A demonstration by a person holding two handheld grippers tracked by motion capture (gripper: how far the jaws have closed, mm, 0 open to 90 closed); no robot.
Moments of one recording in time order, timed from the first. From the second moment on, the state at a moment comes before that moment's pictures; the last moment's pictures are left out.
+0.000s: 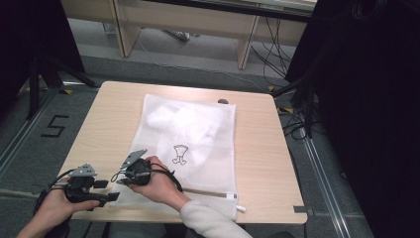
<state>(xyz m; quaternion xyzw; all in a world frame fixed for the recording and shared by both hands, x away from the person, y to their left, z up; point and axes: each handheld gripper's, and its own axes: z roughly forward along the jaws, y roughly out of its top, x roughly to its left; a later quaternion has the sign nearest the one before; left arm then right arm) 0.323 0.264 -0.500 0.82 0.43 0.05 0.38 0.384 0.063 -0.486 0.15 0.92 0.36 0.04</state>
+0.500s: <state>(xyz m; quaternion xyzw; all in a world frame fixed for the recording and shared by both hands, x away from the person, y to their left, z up) 0.322 0.262 -0.501 0.81 0.44 0.05 0.39 0.388 0.078 -0.489 0.15 0.92 0.36 0.04</state>
